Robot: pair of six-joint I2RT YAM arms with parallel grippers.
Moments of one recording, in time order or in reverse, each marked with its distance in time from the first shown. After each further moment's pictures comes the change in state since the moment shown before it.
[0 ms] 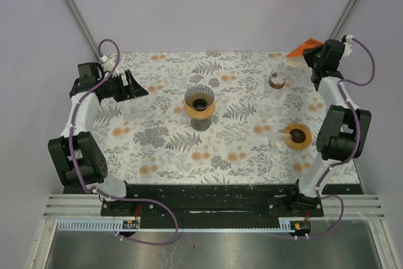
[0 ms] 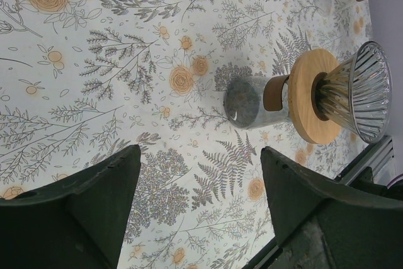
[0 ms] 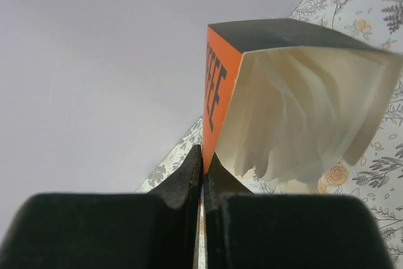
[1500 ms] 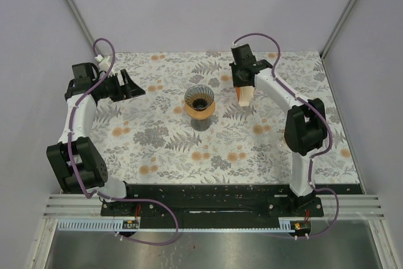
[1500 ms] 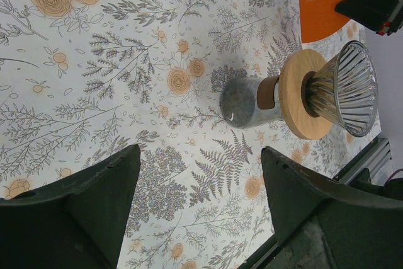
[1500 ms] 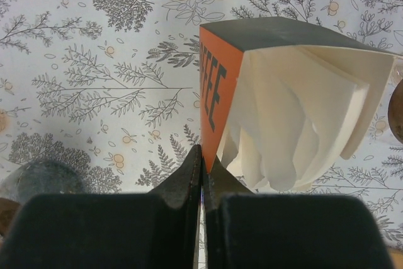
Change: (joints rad) left arm 0.031 -0.047 0.000 -0.023 0.023 0.008; right arm 0.633 0.158 0.353 -0.783 0.208 -0.715
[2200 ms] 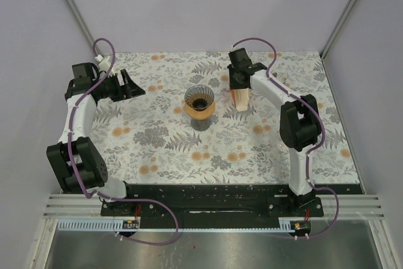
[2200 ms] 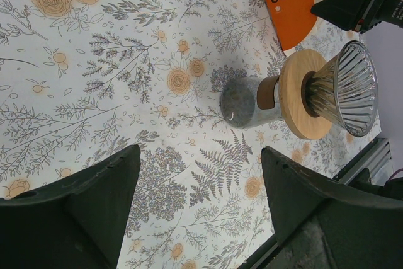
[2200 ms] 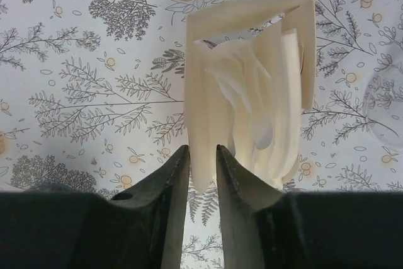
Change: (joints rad) left arm 0.000 0.000 0.000 0.000 0.000 0.000; right arm 0.001 0.085 -0.009 0.064 0.008 0.082
